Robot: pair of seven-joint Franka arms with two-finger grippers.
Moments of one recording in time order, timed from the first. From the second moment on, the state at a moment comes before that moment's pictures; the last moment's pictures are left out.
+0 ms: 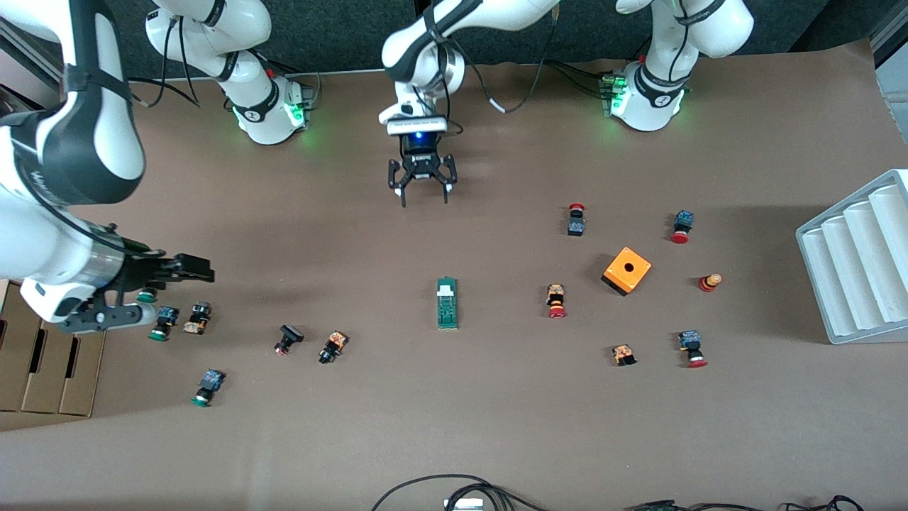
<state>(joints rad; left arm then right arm) -1.06 0.67 -0.33 -1.79 1.67 1.70 -2.46 0.21 0.23 -0.16 -1.57 0.15 1.67 -0.02</state>
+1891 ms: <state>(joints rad) -0.94 1.07 -0.33 -1.54 1.96 1.66 -2.59 0.78 0.45 -0.36 -1.57 0.54 2.11 1.33</state>
